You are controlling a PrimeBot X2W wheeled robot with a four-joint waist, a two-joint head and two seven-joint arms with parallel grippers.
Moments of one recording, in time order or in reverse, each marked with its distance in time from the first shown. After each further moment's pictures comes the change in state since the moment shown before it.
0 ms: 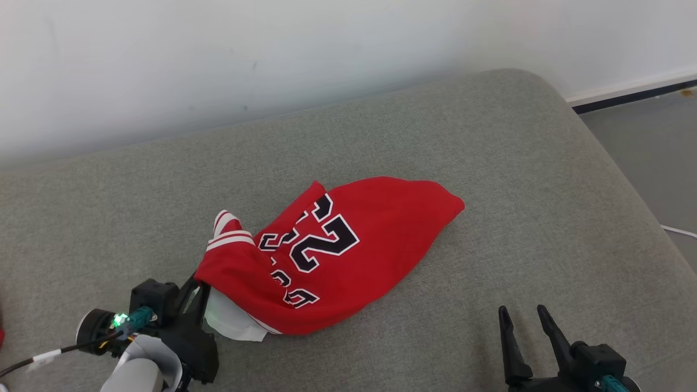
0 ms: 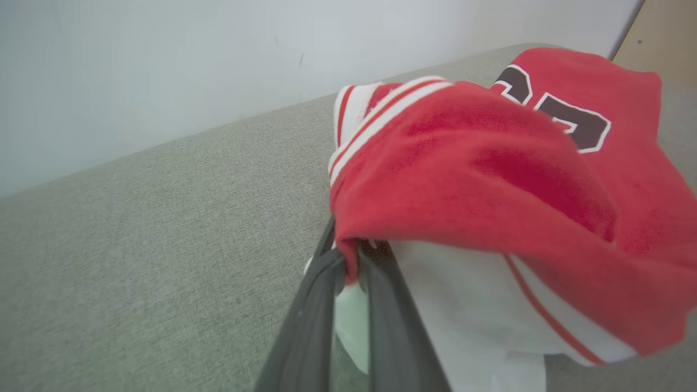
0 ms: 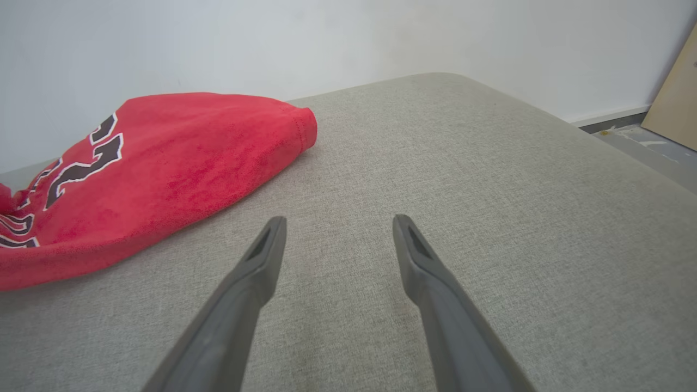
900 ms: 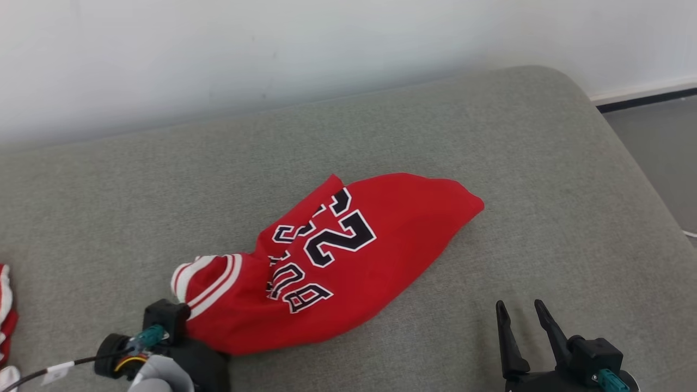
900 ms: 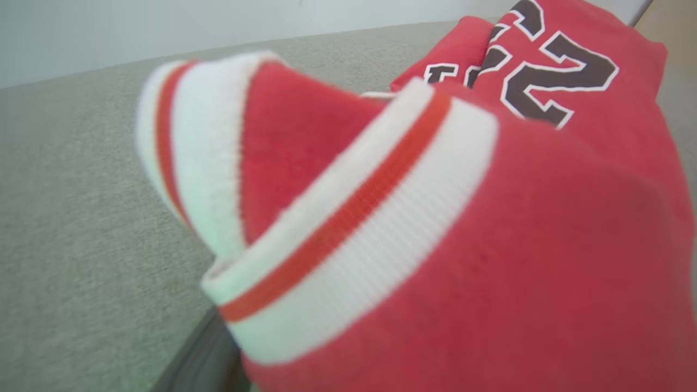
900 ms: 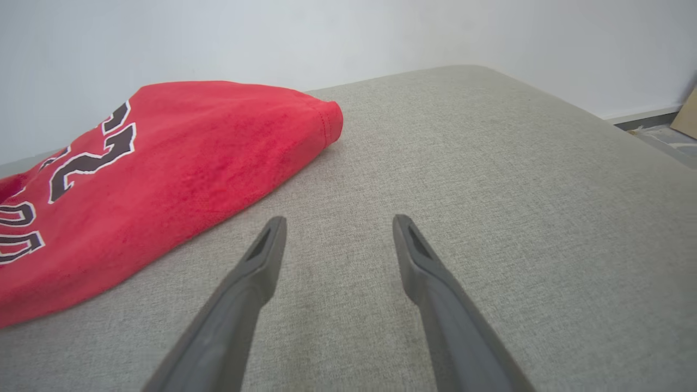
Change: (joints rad) left arm 0.025 -0.024 -0.070 0.042 -0.098 0.000 0.000; right arm -0.022 0.000 -0.002 0.019 0.000 0.000 0.000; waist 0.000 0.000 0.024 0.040
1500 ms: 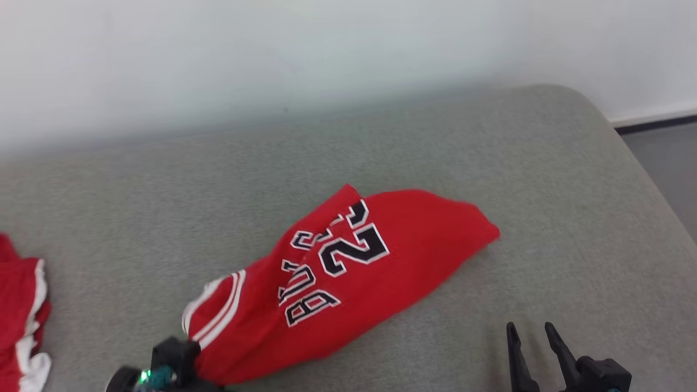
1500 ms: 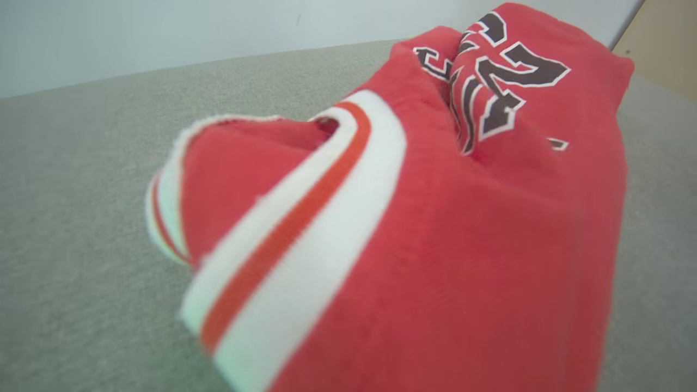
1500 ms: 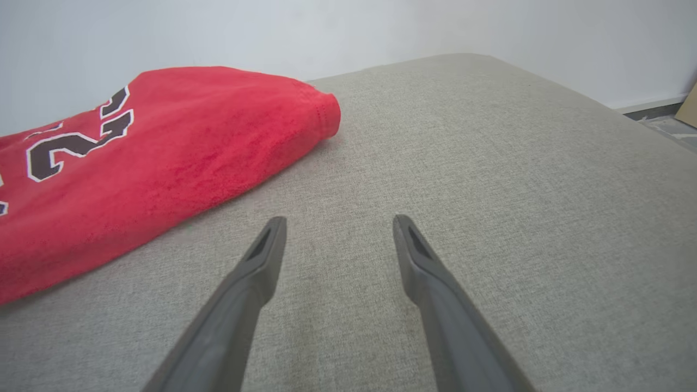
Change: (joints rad) left arm 0.129 0.007 0.031 -0.150 0.044 0.000 0.000; right arm 0.053 0.001 -0.027 0.004 0.000 0.000 0.000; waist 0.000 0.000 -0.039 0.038
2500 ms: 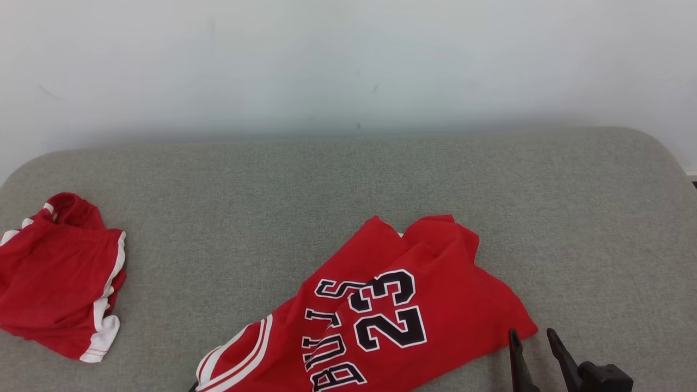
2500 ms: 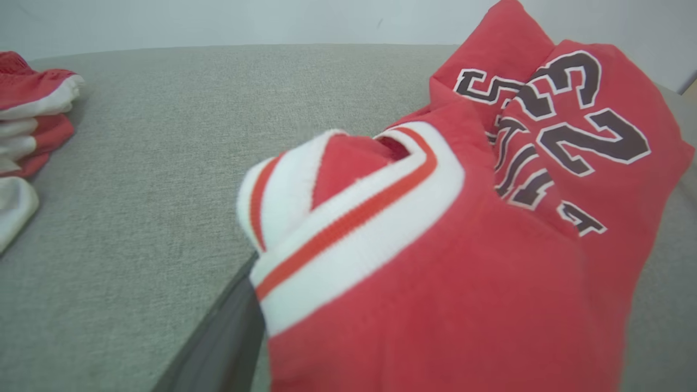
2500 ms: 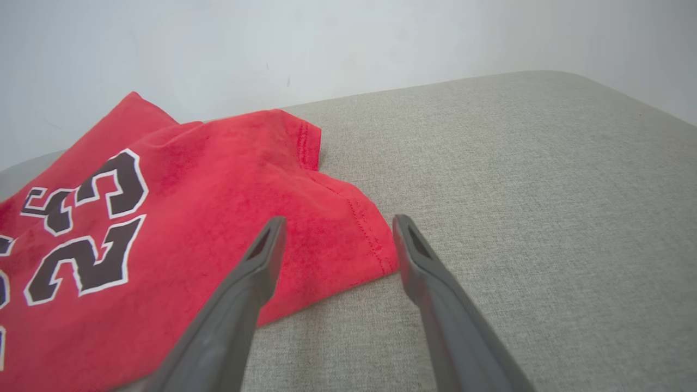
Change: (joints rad) left arm 0.255 -0.043 0.119 -0.185 0.087 0.034 0.000; right arm 0.020 0.000 -0.008 -0.001 0.001 0.000 0.000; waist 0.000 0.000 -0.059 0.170
